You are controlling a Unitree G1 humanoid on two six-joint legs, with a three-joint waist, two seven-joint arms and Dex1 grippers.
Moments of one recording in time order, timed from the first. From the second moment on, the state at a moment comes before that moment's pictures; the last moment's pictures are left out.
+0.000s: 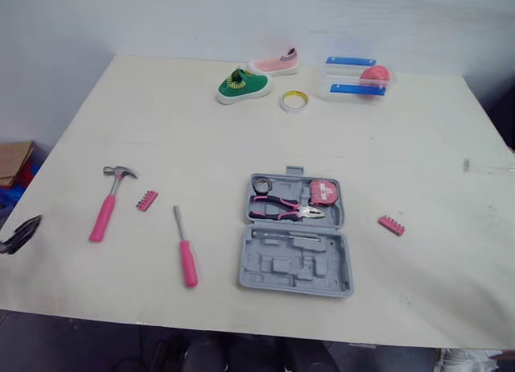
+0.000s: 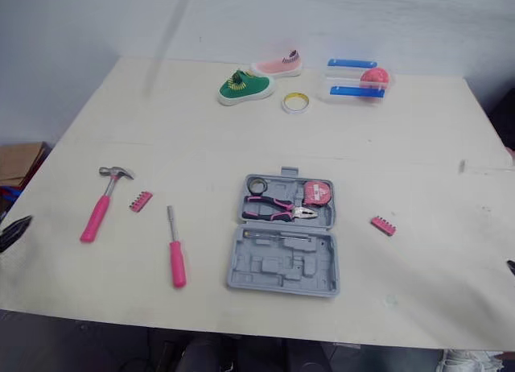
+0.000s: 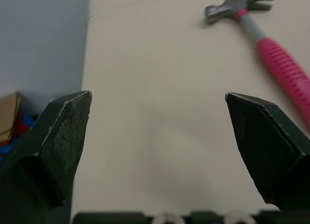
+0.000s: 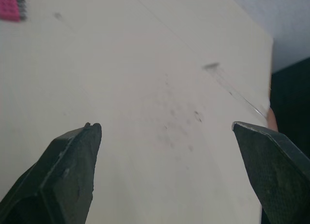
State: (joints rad) left arm -0.02 0.98 0.74 0.75 -0.34 -0.15 -0.88; right arm 0.11 -1.08 -0.73 1.04 0.42 -0.70 1.24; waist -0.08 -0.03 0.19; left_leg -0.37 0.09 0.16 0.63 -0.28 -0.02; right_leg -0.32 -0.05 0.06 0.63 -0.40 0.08
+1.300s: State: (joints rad) left arm 0.09 0.73 0.65 -0.31 -0.47 0.77 -0.32; right arm -0.12 -0.71 -0.29 0.06 0.60 -0.24 1.32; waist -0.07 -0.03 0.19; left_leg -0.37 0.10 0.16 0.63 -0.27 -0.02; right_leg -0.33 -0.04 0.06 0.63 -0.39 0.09
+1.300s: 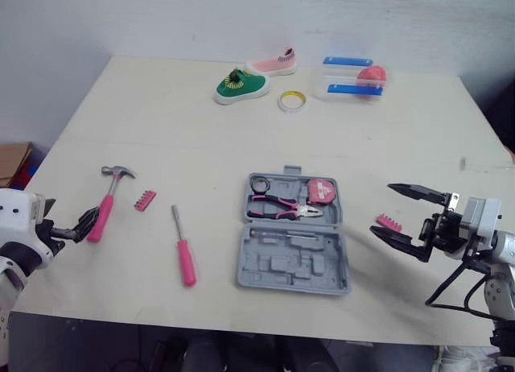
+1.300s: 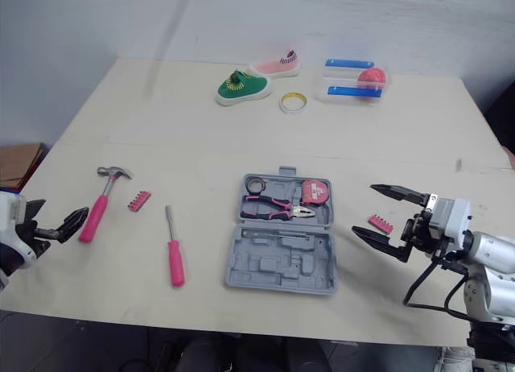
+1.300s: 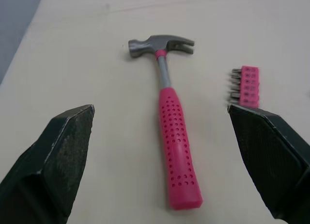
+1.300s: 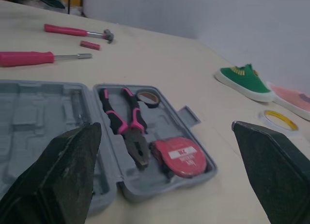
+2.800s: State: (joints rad) left arm -0.35 0.75 0.20 -0.21 -0.51 0.40 -0.93; right arm -0.03 -0.71 -0.32 -0.05 0.58 -0.22 1.29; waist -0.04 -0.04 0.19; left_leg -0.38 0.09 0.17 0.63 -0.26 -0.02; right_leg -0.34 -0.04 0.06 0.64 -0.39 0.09
